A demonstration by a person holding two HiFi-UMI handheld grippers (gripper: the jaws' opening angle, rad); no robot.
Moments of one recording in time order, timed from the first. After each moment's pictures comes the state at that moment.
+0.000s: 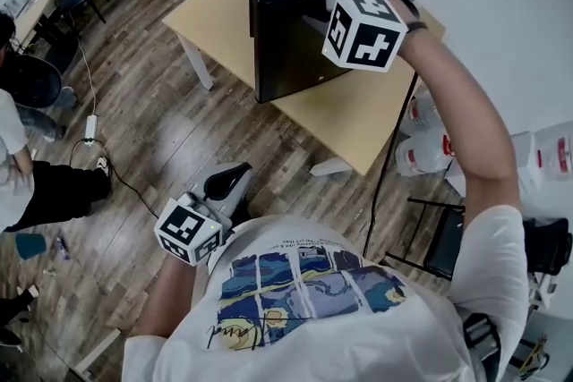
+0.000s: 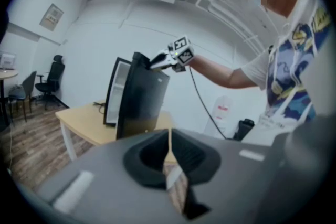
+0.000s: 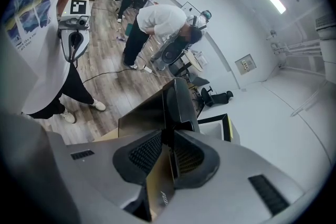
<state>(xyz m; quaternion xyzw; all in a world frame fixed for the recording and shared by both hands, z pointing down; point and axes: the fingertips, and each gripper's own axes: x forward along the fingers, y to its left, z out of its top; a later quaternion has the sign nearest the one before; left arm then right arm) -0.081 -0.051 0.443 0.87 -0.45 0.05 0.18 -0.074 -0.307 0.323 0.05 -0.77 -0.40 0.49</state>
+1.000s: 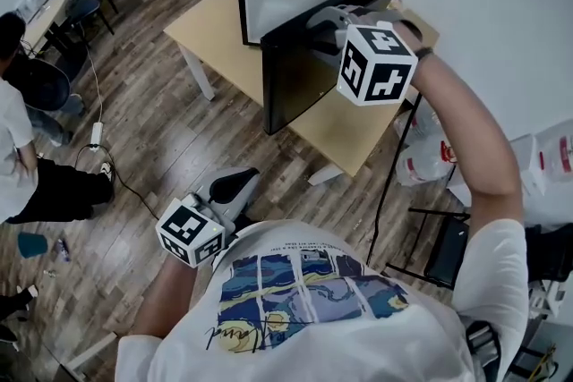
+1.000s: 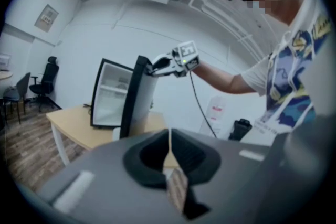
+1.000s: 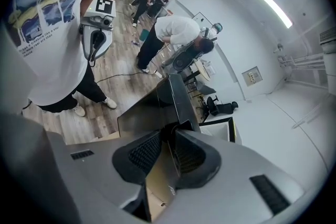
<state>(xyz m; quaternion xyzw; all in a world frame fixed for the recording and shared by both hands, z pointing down) -0.016 -0.027 0.423 0.89 -0.43 0.05 0.16 -0.001 -0.238 0.325 -0.01 -0.77 -0.43 0.47</state>
